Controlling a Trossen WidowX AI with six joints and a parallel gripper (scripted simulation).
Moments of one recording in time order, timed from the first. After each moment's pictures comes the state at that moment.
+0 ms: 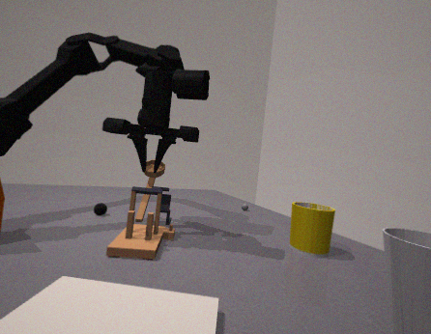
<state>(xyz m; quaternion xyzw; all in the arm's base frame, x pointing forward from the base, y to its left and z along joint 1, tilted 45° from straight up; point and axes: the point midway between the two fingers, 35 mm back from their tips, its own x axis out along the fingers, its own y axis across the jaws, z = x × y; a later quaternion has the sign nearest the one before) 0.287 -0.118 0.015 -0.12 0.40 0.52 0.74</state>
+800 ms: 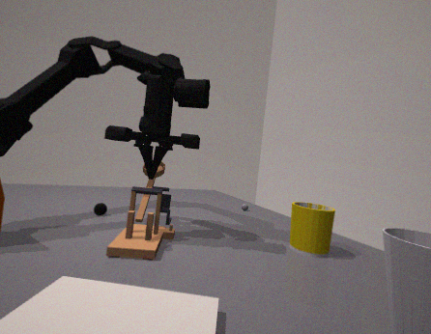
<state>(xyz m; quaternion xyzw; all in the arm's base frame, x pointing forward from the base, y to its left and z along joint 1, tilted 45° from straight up) 0.295 -0.105 0.008 -0.12 0.40 0.52 0.74</state>
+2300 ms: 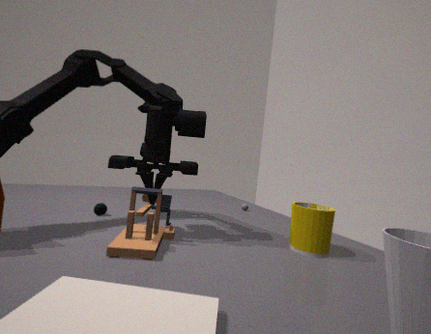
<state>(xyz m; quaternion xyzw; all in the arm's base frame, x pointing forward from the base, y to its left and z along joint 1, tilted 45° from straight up) 0.319 -0.048 -0.015 -0.12 0.40 0.52 0.74</state>
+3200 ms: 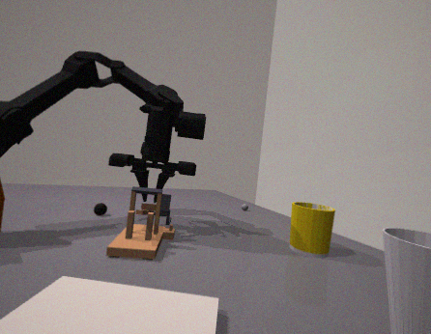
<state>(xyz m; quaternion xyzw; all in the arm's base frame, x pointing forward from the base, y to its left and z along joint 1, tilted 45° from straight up) 0.321 -0.037 -0.001 -0.10 0.41 0.53 0.74</state>
